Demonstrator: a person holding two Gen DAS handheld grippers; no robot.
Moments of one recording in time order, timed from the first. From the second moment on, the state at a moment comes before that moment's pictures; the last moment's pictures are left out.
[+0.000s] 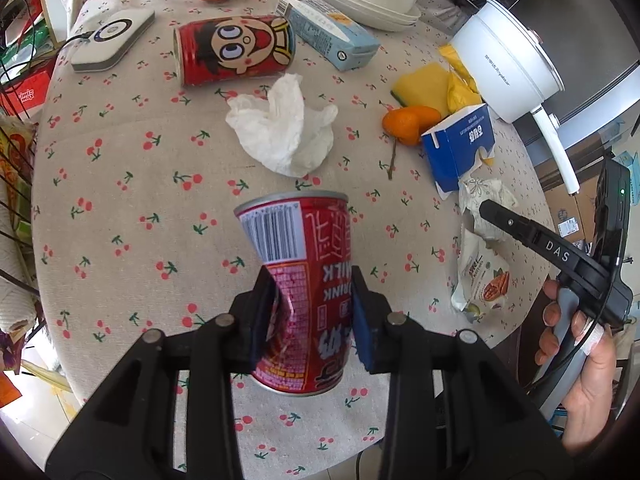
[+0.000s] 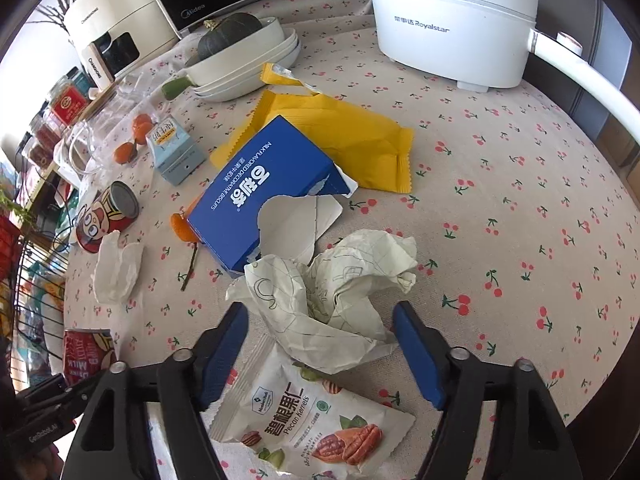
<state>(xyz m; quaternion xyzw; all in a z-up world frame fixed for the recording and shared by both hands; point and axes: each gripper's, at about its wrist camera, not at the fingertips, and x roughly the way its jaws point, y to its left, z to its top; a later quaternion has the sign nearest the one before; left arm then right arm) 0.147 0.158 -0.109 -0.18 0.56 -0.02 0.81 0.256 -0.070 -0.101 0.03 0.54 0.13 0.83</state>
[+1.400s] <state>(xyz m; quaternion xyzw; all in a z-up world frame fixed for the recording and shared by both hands) 0.152 -0.073 -0.071 -0.10 0.53 -0.21 0.82 0.163 -0.295 -0.031 0.09 0.53 0.07 0.84</state>
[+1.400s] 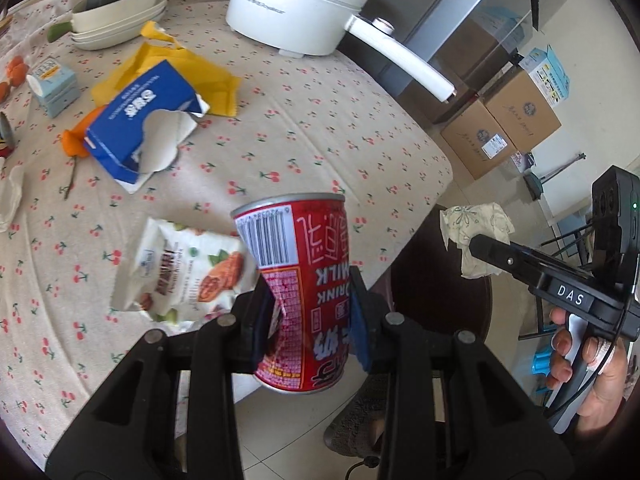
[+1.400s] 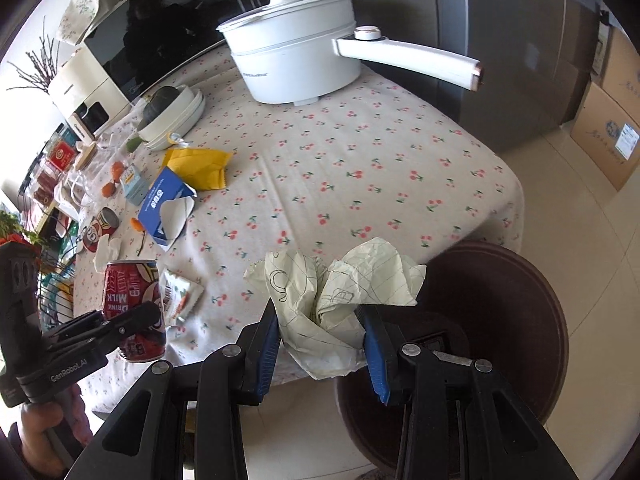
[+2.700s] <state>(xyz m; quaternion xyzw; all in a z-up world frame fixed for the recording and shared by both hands) 0.139 -0.180 -0.097 0.03 0.54 -0.23 0.81 0.105 -0.456 -0.074 0.14 0.56 -0.03 0.82</state>
